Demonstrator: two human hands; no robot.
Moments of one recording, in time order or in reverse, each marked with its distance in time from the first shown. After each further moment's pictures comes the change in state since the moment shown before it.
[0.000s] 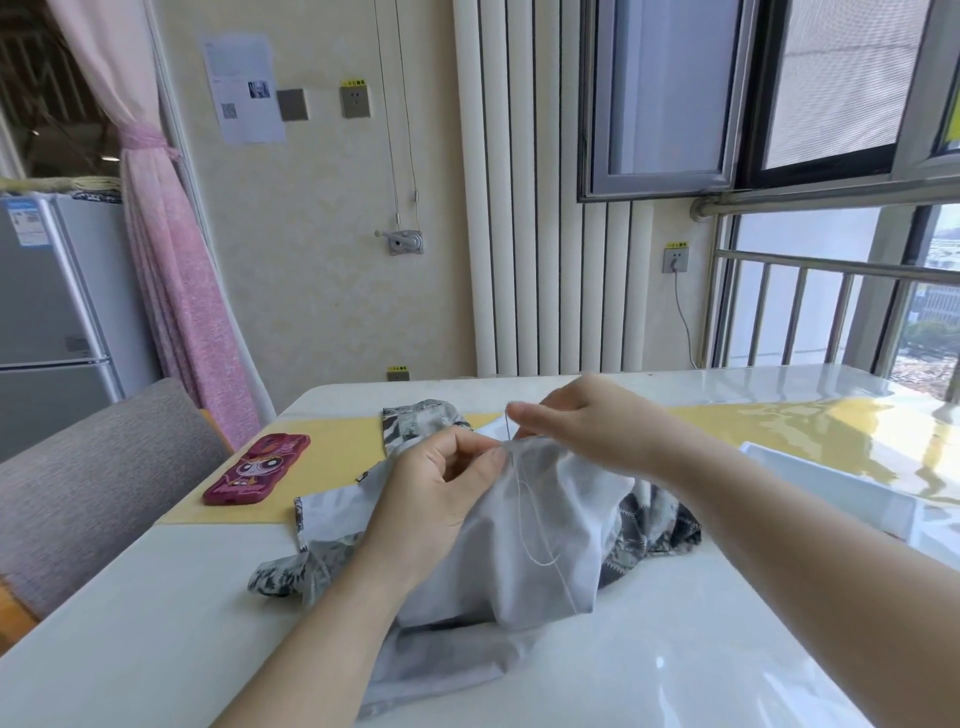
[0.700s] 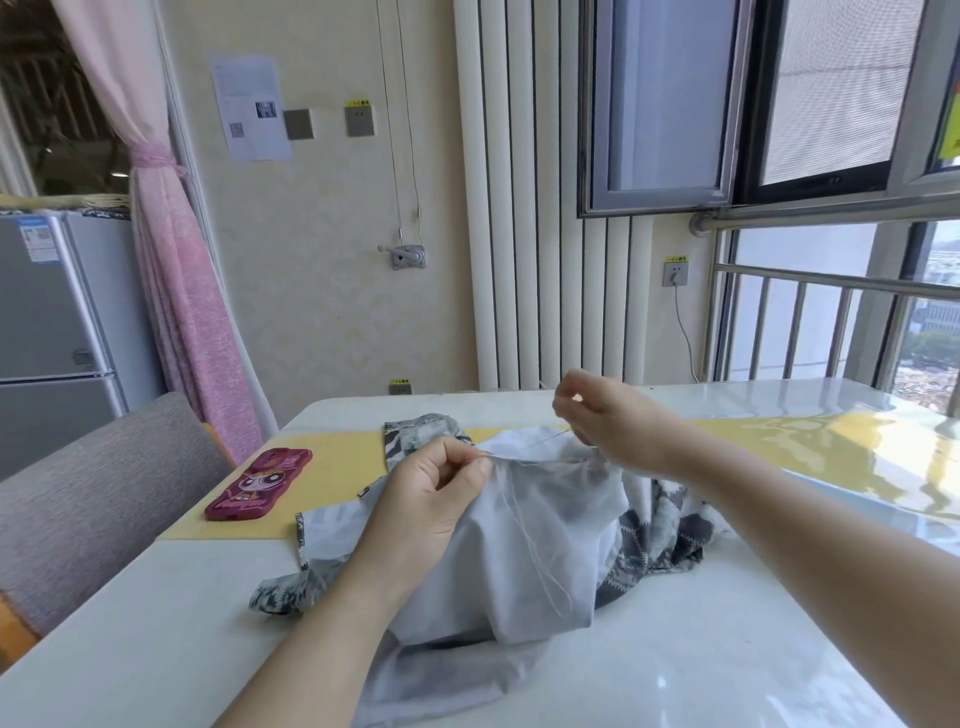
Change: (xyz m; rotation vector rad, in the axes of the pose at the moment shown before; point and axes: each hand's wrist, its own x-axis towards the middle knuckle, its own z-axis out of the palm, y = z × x) left_hand 0.005 0.001 -0.005 -0.057 0.010 -0.046; right_hand 0.024 0.032 -0.007 0.020 0.052 -0.139
